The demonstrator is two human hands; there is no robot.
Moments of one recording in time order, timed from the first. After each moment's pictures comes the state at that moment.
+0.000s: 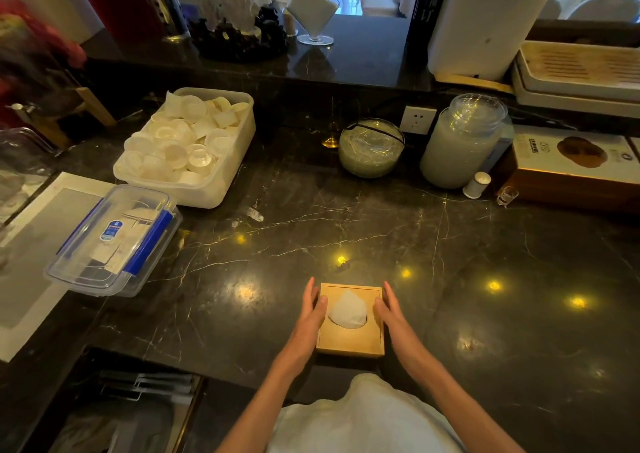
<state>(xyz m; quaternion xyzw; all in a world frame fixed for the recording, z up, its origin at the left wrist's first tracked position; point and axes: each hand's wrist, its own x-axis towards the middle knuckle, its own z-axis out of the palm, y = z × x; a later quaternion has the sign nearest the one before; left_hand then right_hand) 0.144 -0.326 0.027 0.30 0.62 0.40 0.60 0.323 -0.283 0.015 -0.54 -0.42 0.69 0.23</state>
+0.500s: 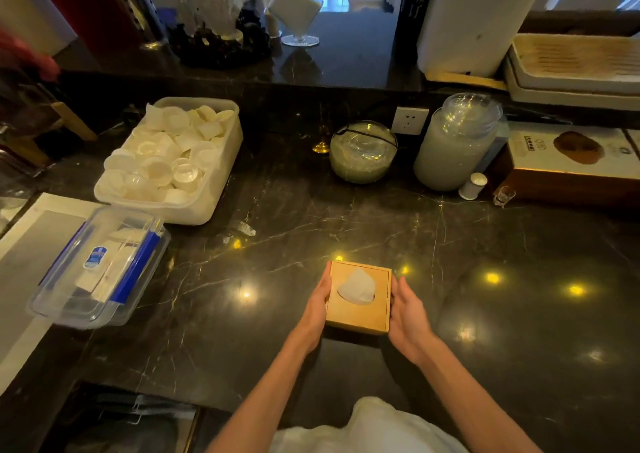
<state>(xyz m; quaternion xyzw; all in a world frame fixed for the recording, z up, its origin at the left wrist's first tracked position) 0.149 -0.248 0.024 0.30 0.60 0.39 0.63 0.320 -0.227 0.026 -0.50 -0.19 0.77 0.35</state>
